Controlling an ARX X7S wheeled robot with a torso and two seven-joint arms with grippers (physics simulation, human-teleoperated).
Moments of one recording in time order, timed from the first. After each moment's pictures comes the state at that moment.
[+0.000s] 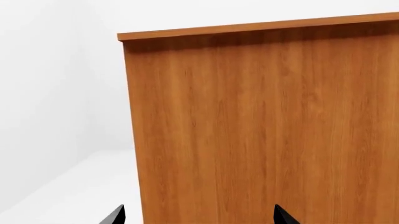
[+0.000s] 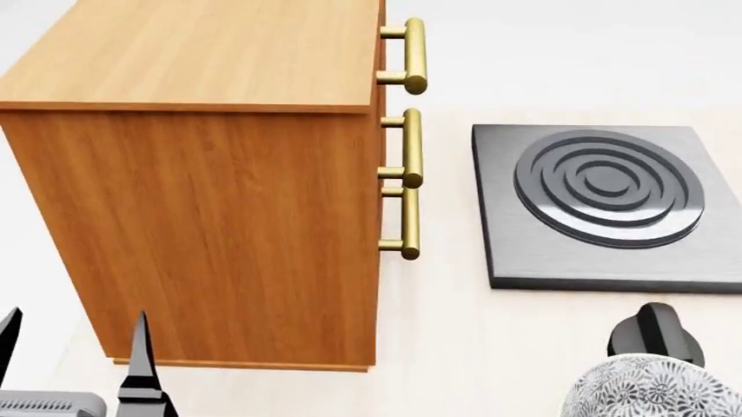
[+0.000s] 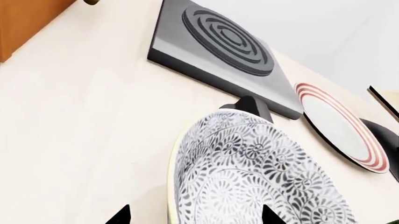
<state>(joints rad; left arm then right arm) -0.07 -0.31 0.28 0.43 -0.20 -0.24 -0.40 0.02 0.48 -0.26 -0.63 0.21 1.05 0.45</state>
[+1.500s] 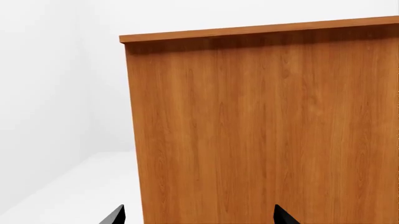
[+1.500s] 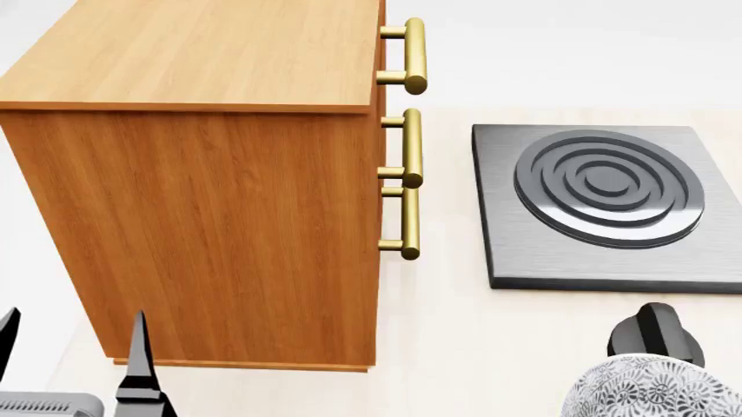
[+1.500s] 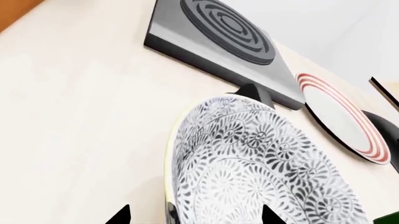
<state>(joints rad) -0.07 -0.33 0.29 0.43 -0.22 -0.23 -0.42 0.02 0.48 -0.26 -0.57 0.22 1.01 0.46</state>
